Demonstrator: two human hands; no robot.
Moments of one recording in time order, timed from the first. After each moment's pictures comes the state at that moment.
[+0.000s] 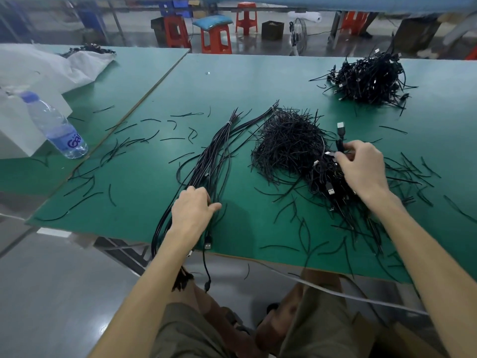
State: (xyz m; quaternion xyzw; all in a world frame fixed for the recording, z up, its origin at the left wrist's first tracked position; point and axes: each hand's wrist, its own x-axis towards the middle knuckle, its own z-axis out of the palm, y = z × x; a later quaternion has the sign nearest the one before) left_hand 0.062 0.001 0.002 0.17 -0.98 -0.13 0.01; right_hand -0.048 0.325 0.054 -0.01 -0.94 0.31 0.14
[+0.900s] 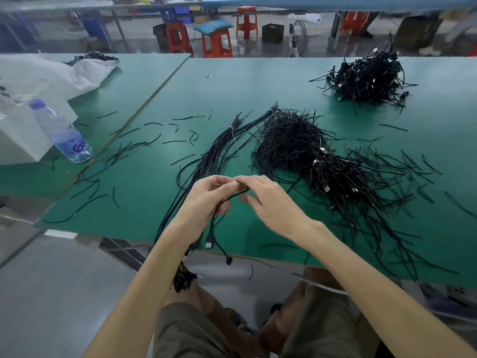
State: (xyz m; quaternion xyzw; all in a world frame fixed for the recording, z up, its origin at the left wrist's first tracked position) left_hand 0.077 0.022 0.039 0.07 -0.70 -0.71 -0.01; right_hand 0.040 0.203 0.041 0.34 -0.87 0.34 0.00
